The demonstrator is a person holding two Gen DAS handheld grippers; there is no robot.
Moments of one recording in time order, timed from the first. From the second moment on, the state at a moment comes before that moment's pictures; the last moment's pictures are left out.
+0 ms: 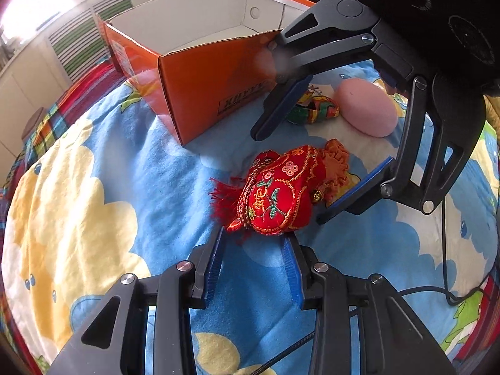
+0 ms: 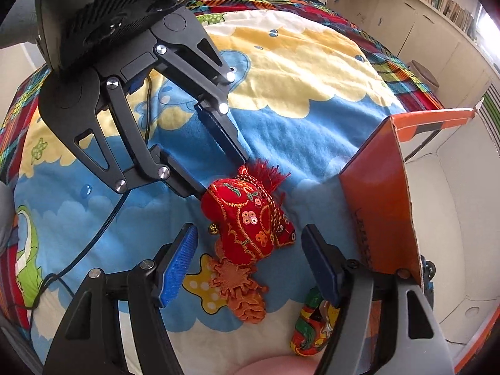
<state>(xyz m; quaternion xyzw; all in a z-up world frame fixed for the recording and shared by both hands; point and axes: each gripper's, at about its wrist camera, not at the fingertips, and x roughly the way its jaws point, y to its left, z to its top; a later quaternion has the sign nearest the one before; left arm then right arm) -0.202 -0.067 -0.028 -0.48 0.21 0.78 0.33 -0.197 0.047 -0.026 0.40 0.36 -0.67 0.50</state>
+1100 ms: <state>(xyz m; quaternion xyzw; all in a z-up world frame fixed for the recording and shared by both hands) -0.172 -0.028 -0.008 -0.42 0.23 0.78 0.40 -0.196 0.075 -0.016 0.40 0.32 -0.68 0.52</state>
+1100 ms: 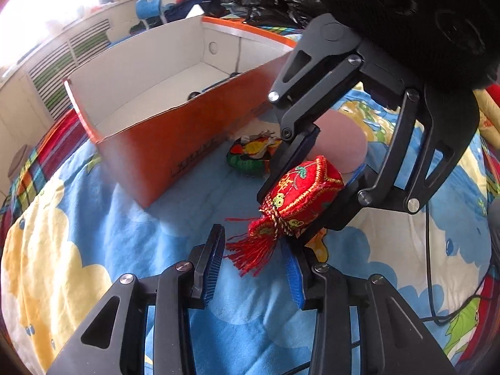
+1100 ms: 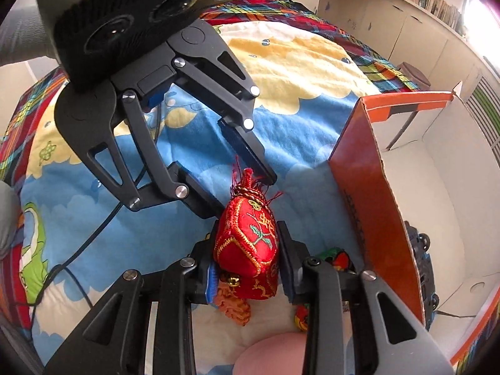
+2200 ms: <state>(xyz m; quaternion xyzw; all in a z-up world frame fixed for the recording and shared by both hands) -0.193 0.019 0.112 -0.39 0.30 0.76 0.43 -0.195 0.116 0.085 0.39 0.31 -0.70 0.51</state>
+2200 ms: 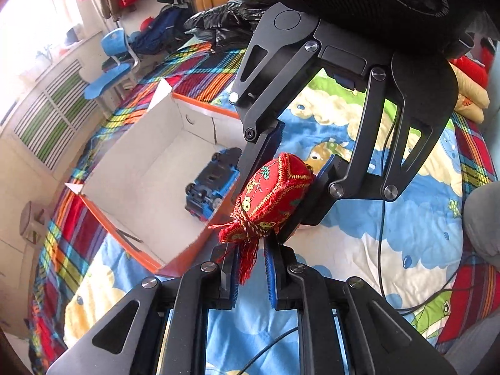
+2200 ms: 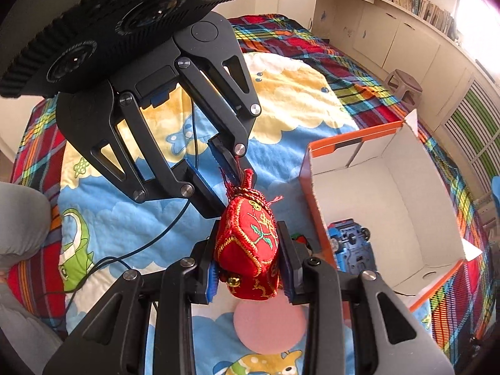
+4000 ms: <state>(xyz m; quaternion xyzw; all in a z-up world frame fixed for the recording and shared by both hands) -0.185 -0.008 0.097 -0.42 0.13 0.82 0.37 -0.213 0.176 0.101 0.38 0.16 -0.80 0.43</state>
